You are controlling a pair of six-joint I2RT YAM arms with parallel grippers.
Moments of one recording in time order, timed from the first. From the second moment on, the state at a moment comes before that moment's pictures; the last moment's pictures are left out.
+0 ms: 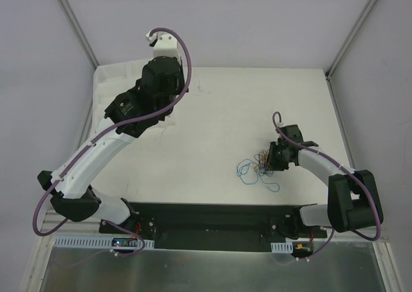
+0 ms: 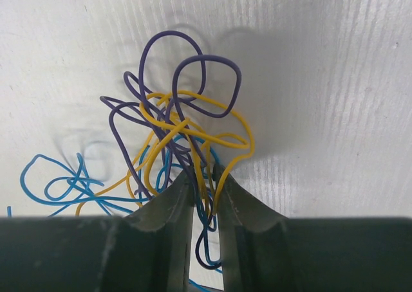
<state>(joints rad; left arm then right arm) -0.84 1.42 1.87 -0.72 -0.74 -0.28 0.21 1.34 0.63 -0.47 -0.17 0.38</state>
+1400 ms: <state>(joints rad) -0.75 1.69 1.51 -0.80 0.13 -0.56 0.21 1.34 0.63 -0.47 -0.18 0.38</state>
